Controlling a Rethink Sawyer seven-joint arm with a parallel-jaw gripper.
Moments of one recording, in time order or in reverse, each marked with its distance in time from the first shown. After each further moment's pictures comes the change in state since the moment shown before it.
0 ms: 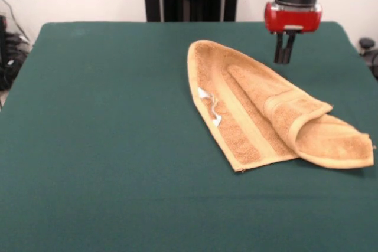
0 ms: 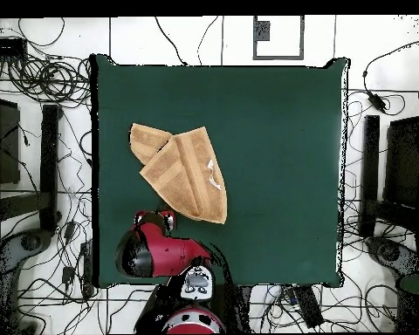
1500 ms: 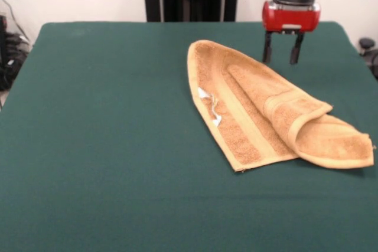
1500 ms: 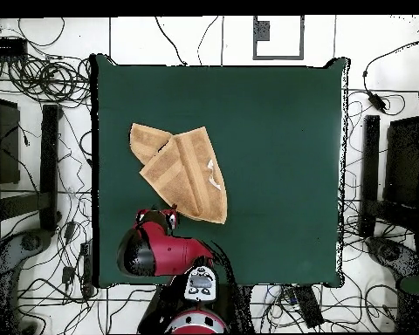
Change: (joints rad) arm -0.011 -0.005 0.000 0.000 0.000 0.001 0.000
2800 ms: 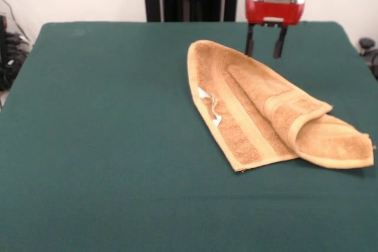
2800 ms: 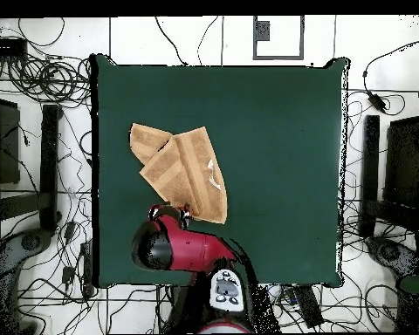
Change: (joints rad) arm -0.091 -0.056 0.000 -0.001 -0.002 0.116 0.000
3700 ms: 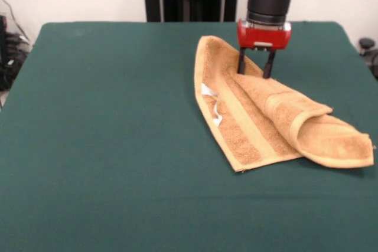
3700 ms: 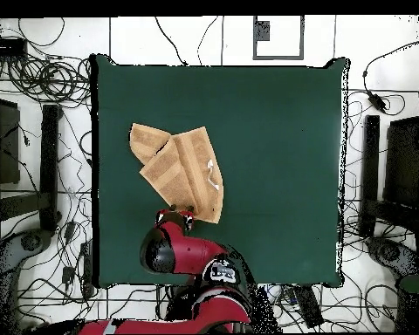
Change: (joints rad) arm 0.007 0.172 0.000 -0.003 -0.008 -0.227 0.000
